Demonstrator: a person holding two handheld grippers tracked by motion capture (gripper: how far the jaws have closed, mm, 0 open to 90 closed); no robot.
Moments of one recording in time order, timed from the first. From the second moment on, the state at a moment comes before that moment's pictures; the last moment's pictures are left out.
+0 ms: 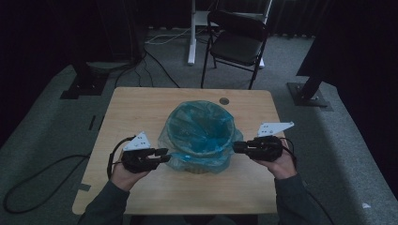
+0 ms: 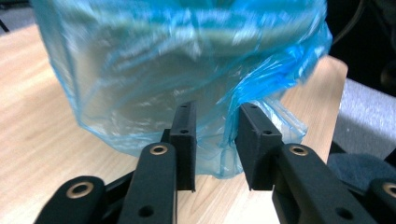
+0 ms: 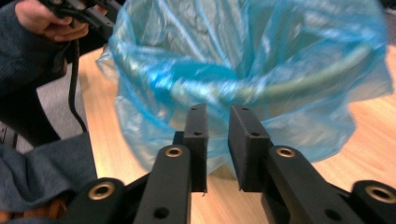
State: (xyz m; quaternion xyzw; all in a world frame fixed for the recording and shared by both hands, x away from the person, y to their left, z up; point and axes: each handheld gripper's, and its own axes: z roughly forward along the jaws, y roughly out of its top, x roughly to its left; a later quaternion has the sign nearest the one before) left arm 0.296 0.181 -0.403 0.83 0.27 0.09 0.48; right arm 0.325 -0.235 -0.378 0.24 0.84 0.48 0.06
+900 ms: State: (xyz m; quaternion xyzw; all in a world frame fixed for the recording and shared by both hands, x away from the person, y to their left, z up) left arm 0.289 0.215 -0.396 0.80 0.29 0.10 0.52; right arm 0.349 -0.232 -0.368 0.31 0.81 0.49 0.11
